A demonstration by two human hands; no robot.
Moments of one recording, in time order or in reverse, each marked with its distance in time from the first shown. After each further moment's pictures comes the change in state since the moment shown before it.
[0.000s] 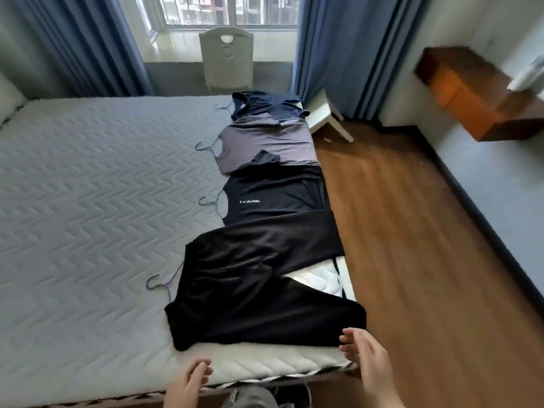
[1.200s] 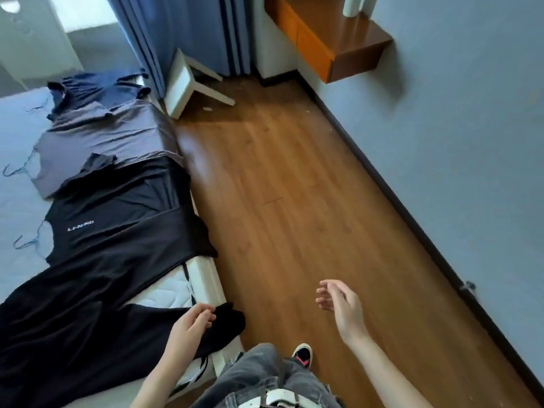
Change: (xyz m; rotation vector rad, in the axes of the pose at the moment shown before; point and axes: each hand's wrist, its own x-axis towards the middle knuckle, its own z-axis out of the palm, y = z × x) left_hand -0.067 0.225 0.503 0.313 -0.310 0.180; right_hand 0.210 0.001 -0.454 0.085 0.166 0.099
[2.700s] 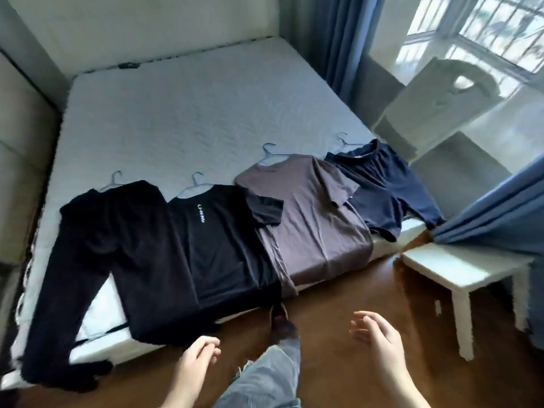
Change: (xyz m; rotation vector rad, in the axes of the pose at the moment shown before) left_hand 0.526 0.371 -0.058 -0.988 1.177 -0.645; right_hand 0.718 -0.540 0.550 -0.703 -1.269 -0.332
